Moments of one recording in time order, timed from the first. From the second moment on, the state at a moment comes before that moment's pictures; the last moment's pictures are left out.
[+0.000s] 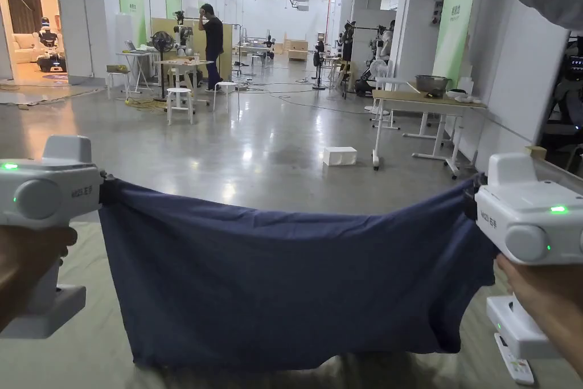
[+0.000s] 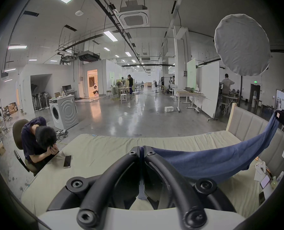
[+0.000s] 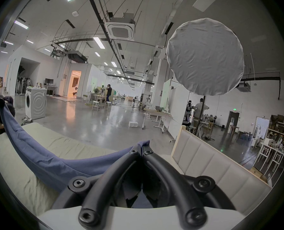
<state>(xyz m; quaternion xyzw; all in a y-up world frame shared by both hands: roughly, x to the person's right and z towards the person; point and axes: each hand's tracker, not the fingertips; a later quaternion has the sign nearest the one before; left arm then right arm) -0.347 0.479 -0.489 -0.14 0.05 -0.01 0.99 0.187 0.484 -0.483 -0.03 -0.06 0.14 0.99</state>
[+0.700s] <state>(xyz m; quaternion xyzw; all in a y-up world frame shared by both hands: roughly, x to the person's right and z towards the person) -0.345 0.261 -0.269 -0.29 0.02 0.01 0.96 0.215 0.273 -0.259 -0.26 0.00 0.15 0.95</state>
